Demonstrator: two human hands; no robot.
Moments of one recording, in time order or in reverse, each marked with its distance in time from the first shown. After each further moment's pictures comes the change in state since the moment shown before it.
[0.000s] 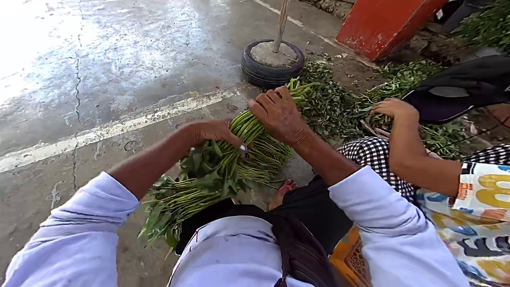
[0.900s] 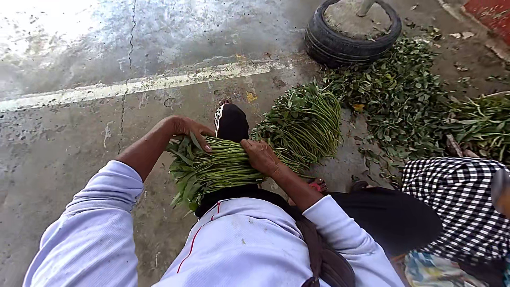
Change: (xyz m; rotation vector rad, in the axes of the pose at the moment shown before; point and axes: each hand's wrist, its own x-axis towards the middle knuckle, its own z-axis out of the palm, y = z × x) left_hand -0.123 -0.167 -0.051 0.083 -0.044 -0.480; right_hand -0.033 -0.181 0.106 0.738 -0.599 0.202
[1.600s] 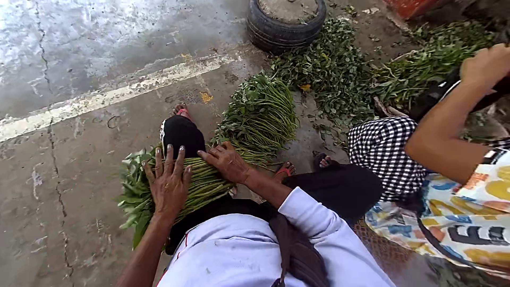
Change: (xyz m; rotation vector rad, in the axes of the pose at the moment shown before) left_hand 0.086 0.001 0.156 0.662 1.419 0.043; right_hand -0.023 0.032 0.016 -0.095 0.250 -0.103
